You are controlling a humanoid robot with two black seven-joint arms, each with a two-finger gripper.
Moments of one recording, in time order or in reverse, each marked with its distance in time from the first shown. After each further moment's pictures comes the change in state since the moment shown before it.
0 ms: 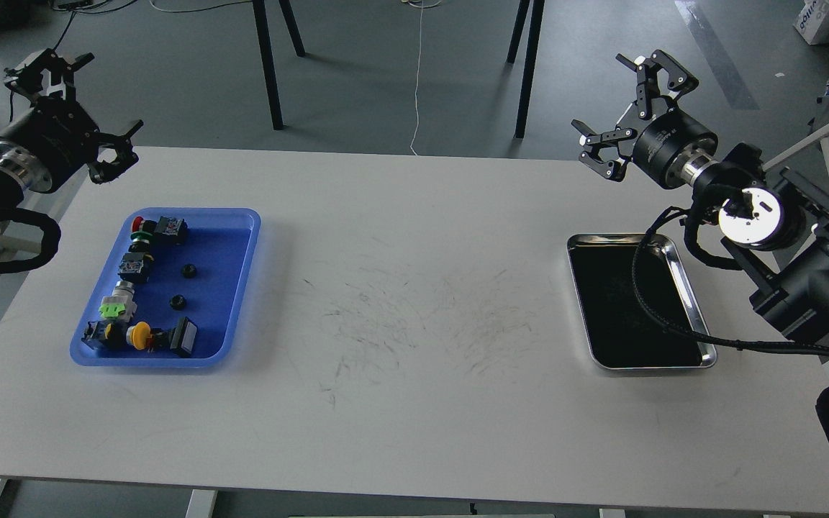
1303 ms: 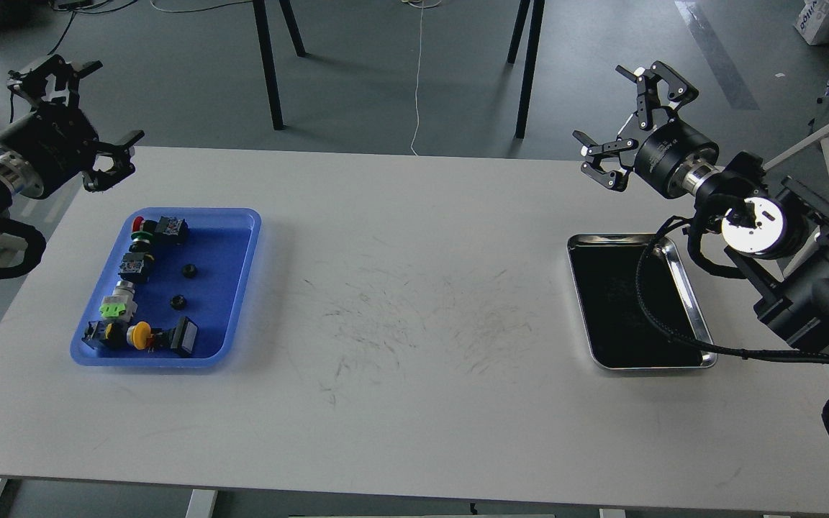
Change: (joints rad) left arm 0.002 0.085 0.074 -0.118 0.017 0.000 0.005; right arm -0.024 -0.010 -0.011 0.015 0.000 0.009 -0.002
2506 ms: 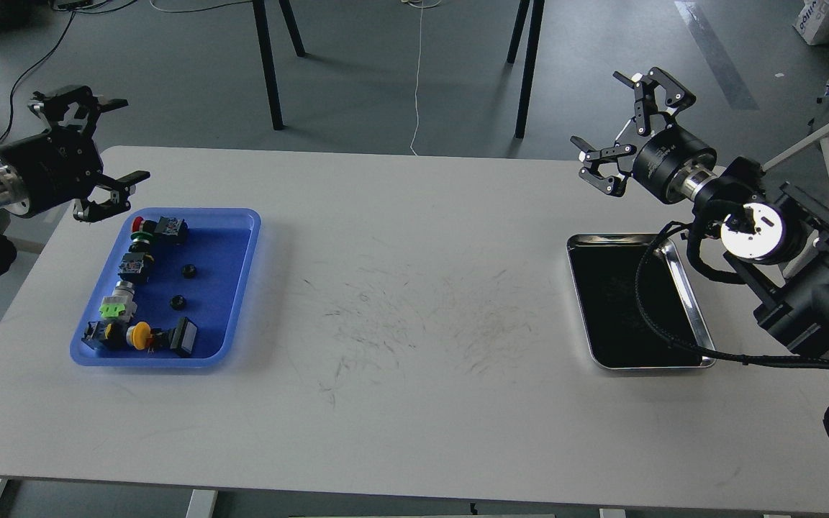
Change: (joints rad) left arm -0.016 0.116 0.046 -0.122 0.037 0.000 0.267; right arm -0.017 -0.004 0.000 0.021 0.000 0.004 0.000
